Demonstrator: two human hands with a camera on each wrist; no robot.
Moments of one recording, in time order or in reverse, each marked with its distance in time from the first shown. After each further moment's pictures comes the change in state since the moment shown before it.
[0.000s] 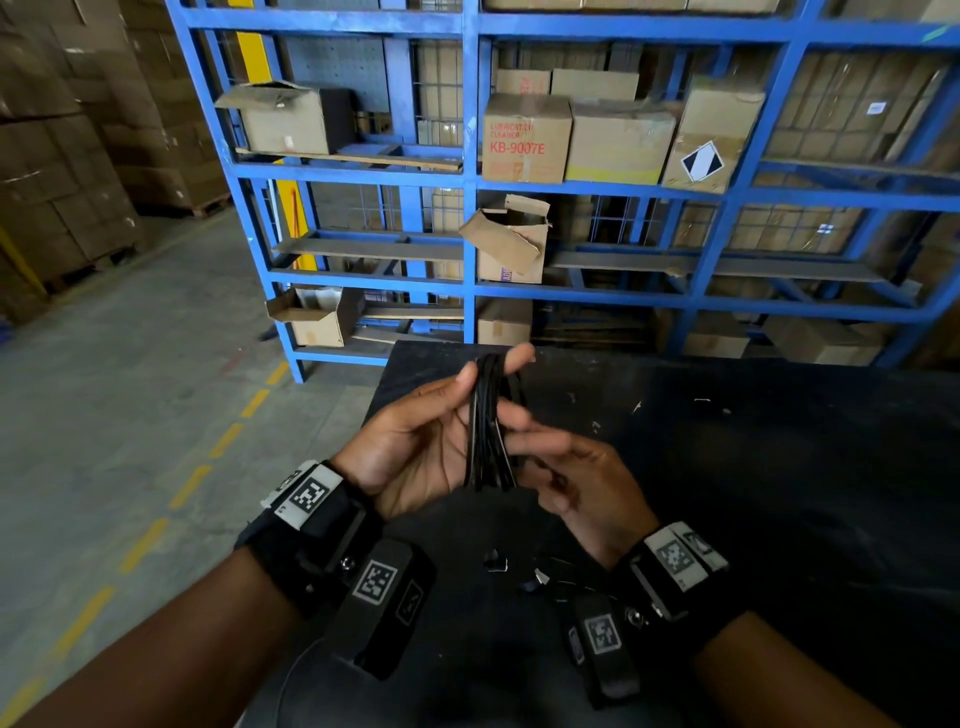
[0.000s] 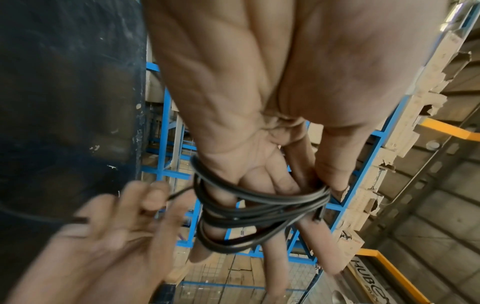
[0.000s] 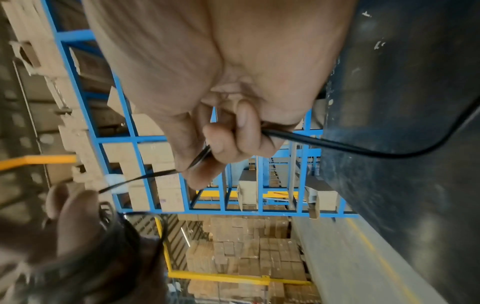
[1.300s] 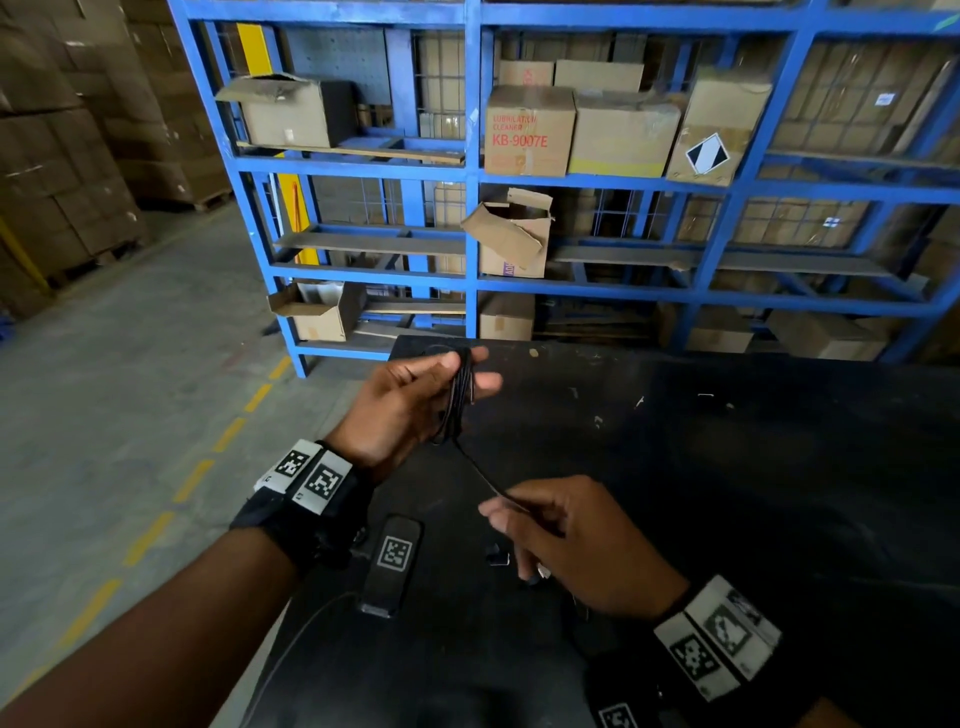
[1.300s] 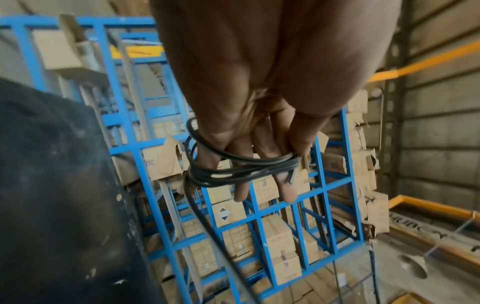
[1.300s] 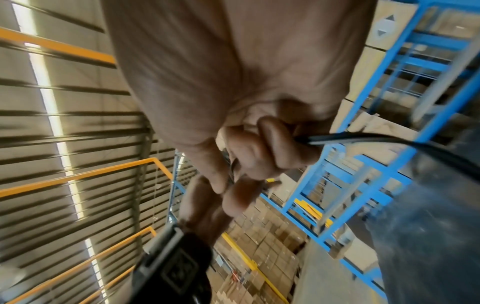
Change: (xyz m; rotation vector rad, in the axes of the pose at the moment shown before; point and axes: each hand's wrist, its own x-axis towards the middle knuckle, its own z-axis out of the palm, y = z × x) left_hand 0.004 0.010 -0.034 0.513 0.583 0.146; right_hand -0.048 -0.006 0.022 -0.805 -0.186 -0.140
